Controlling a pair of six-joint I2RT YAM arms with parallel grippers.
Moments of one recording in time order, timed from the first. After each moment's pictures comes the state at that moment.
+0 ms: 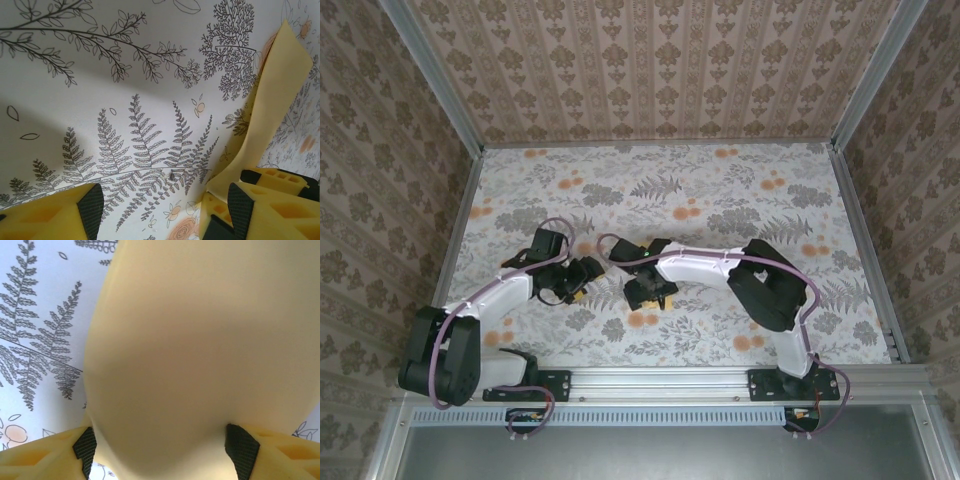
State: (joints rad) left arm -0.34 1.27 0.58 -0.40 0.45 -0.89; right arm 0.92 1.99 1.35 -0.79 0.08 0.55
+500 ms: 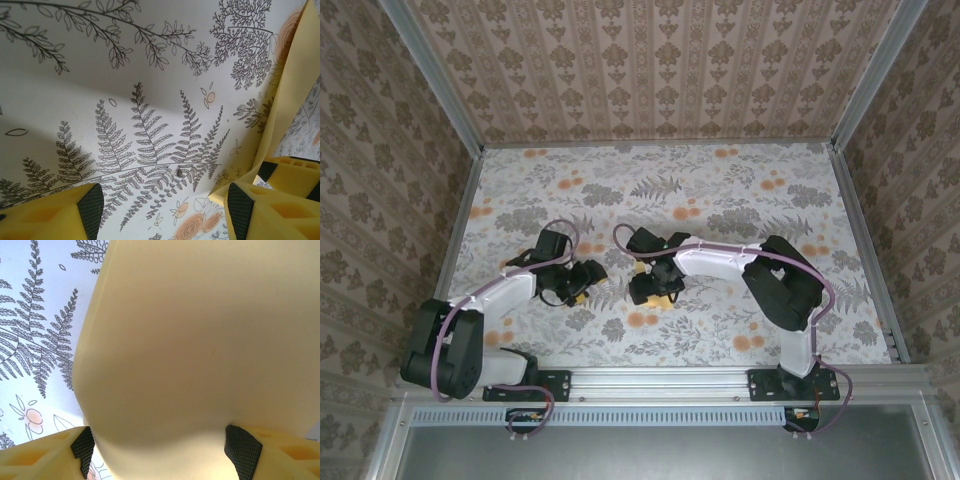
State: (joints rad) left arm -0.37 1.31 0.58 -0.40 0.46 -0.88; right arm 0.84 1.92 1.25 -0.68 -0.09 0.51
